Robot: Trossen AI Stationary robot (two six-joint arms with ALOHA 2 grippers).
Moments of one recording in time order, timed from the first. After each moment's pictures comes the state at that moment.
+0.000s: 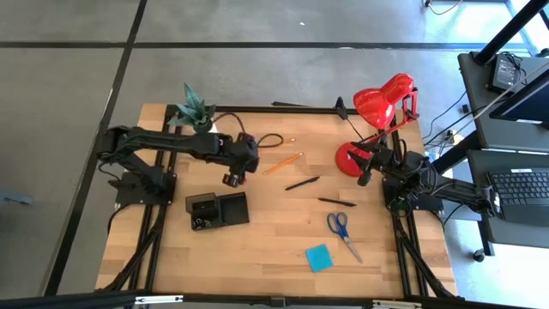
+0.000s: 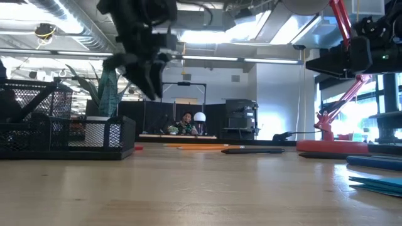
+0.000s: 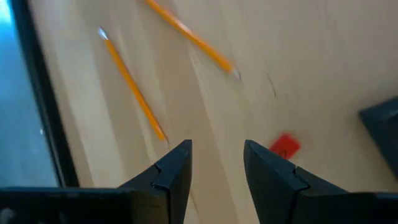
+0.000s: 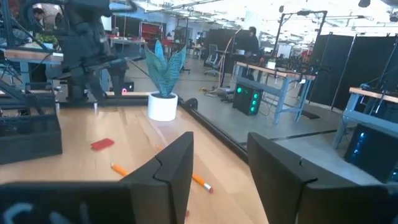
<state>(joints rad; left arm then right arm) 0.13 1.51 1.08 -0.70 -0.23 0.53 -0.25 0.02 0.01 0.09 0.22 -0.16</state>
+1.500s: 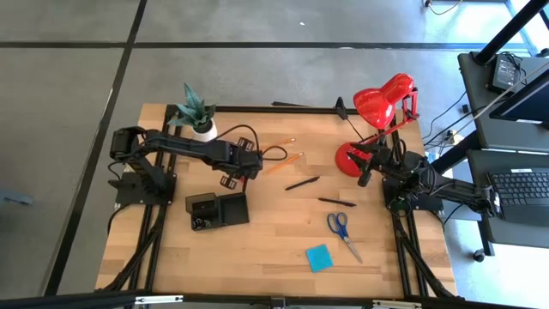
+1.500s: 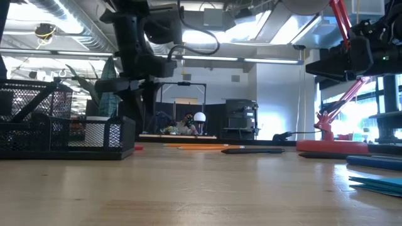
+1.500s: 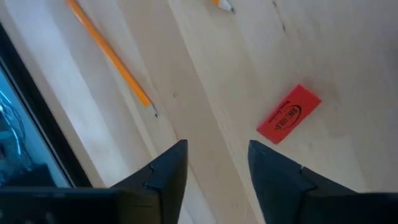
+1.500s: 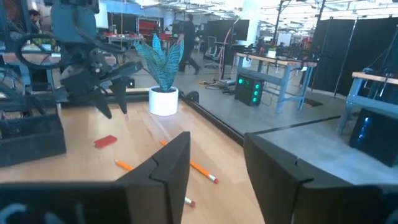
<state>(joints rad) 0.10 1.64 1.08 -0.77 -0.38 0.55 -0.25 0.02 0.01 0.06 0.22 -0.09</state>
